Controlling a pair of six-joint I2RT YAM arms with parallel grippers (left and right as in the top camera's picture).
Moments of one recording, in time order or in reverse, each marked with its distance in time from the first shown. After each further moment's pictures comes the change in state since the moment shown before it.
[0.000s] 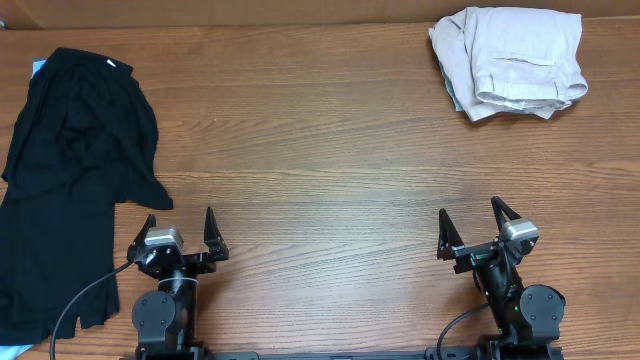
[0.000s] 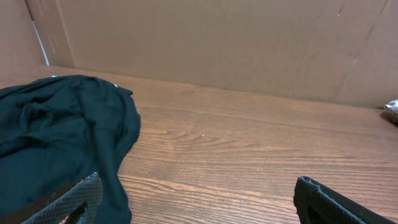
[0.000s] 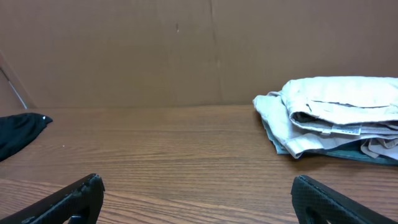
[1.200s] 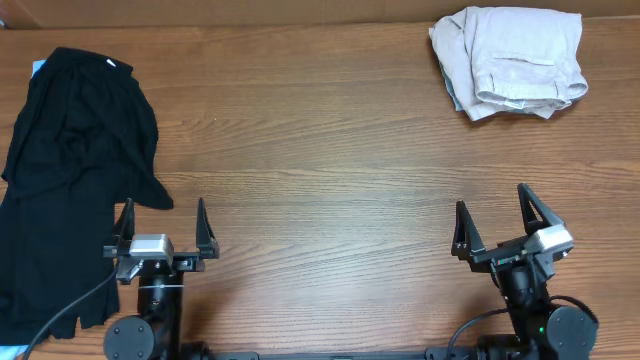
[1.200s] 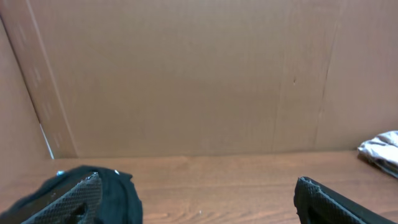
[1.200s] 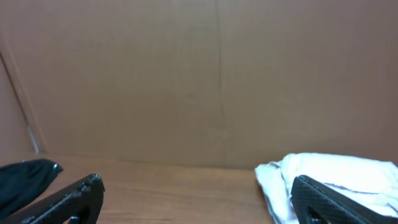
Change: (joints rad) left arm 0.000 0.040 0.248 0.018 0.072 0.142; right arm 0.000 0.058 0.217 0.048 -0.008 -0.001
